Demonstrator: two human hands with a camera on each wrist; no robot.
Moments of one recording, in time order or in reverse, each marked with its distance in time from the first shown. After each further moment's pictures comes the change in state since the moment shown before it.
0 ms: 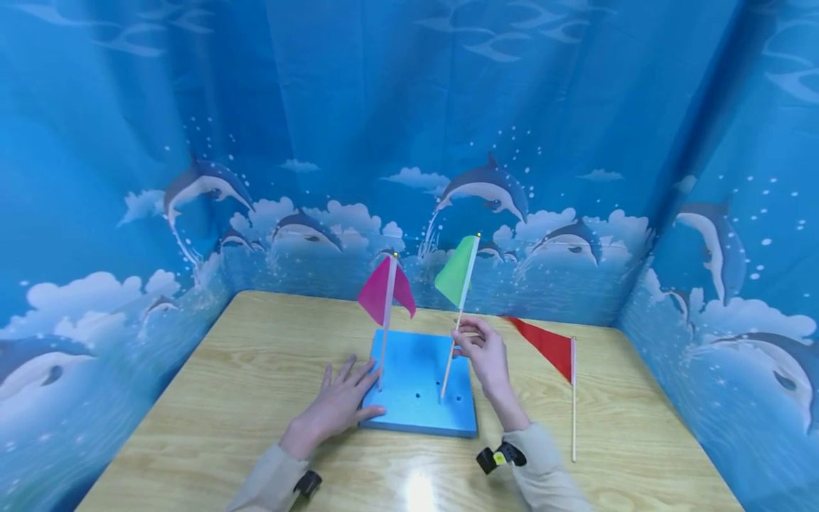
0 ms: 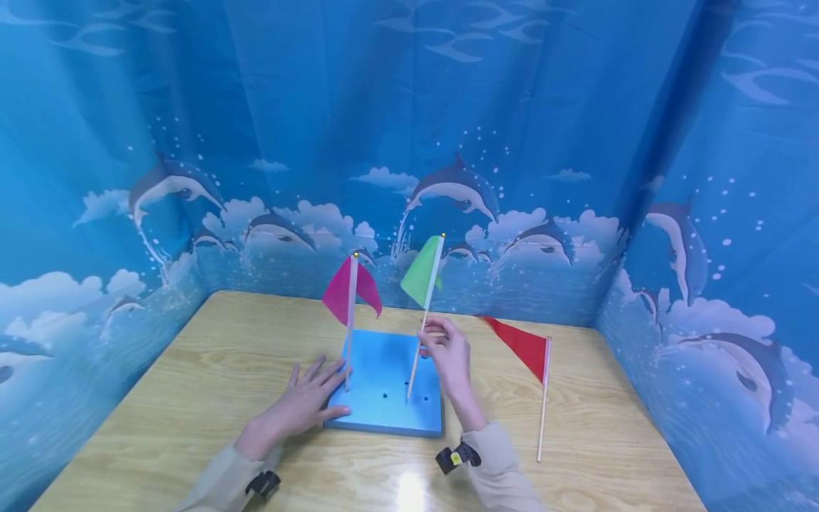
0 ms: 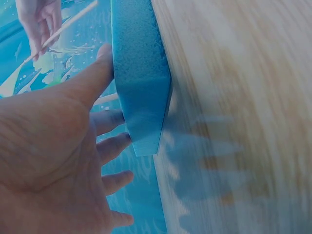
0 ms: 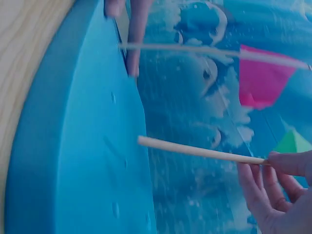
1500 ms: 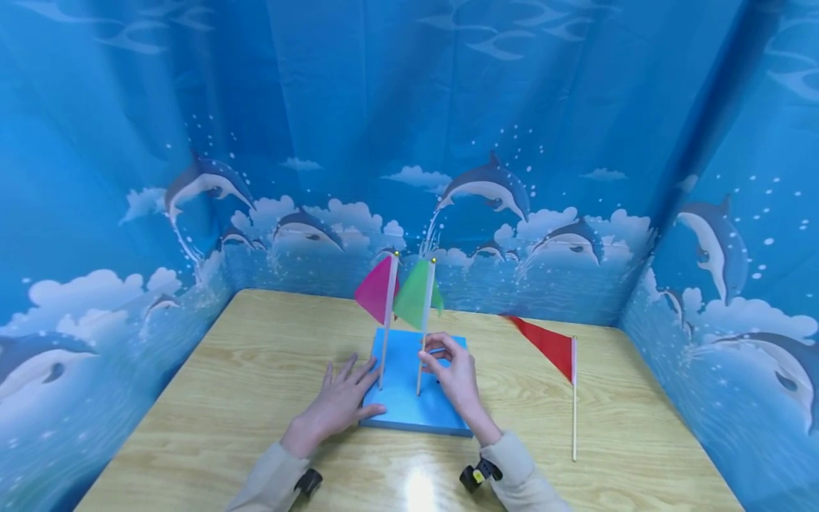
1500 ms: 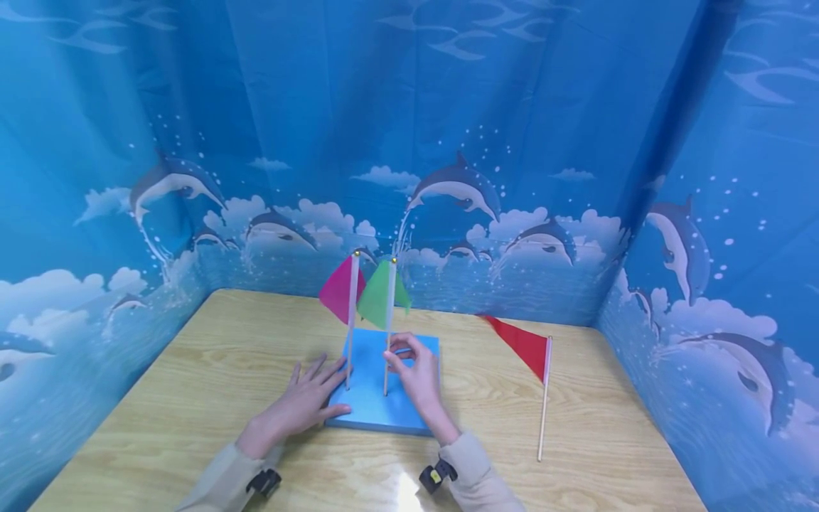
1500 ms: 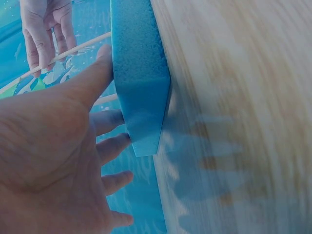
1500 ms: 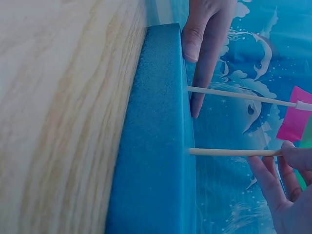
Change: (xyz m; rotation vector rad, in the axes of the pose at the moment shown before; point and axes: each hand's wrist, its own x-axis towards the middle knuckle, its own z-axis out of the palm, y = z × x) left_hand 0.000 0.003 -0.002 0.008 -0.001 -0.015; right_hand -0.035 0.003 0.042 -0.094 -0.167 -0.146
